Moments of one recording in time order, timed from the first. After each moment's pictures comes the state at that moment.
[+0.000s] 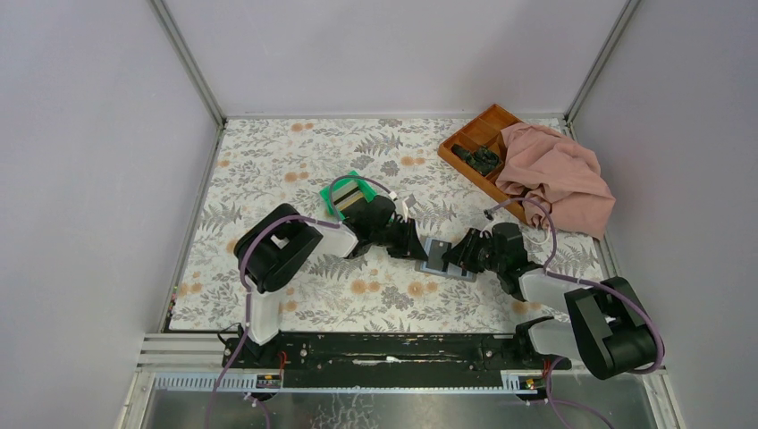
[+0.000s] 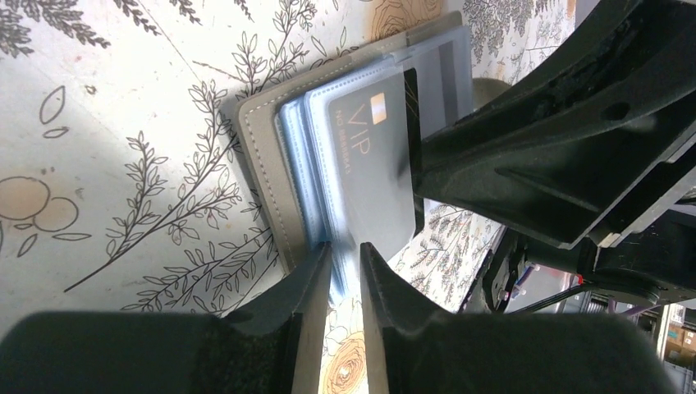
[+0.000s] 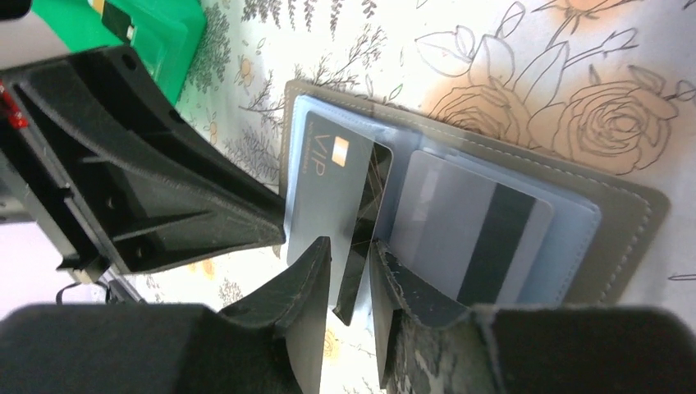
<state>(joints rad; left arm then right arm) -0.73 1.96 0.91 0.39 0.54 -0.75 0.30 1.27 0.24 0.37 -0.37 0.72</state>
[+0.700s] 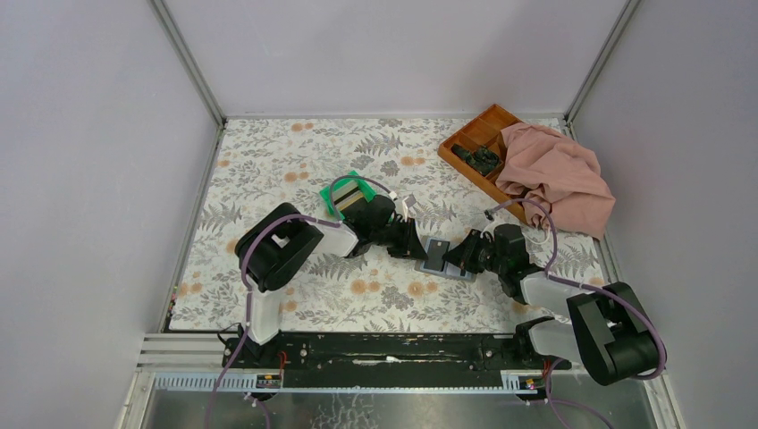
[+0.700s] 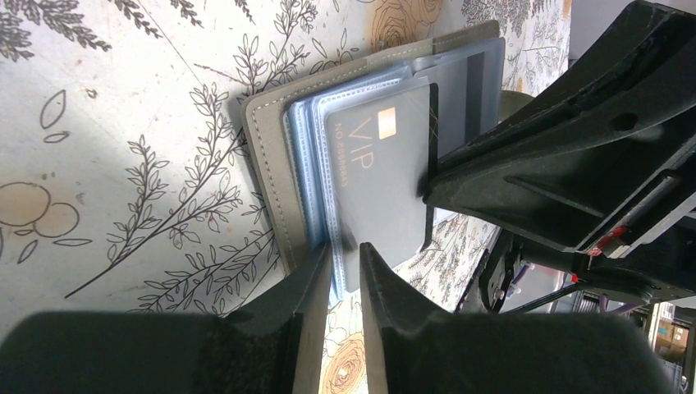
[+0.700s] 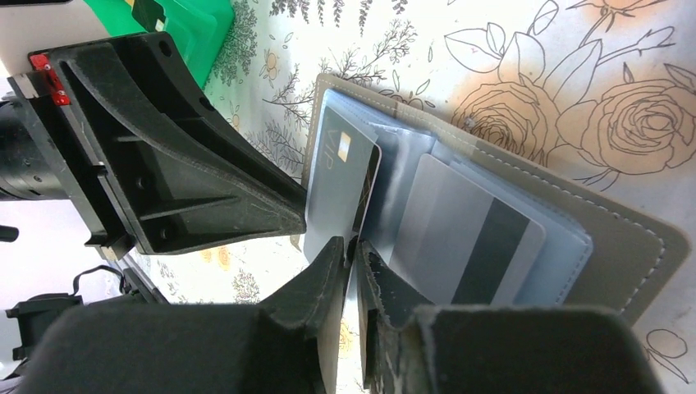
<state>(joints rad) -0.73 1.97 0.92 0.39 0.55 -0.76 0.30 1.23 0.22 0.40 -0.41 0.73</state>
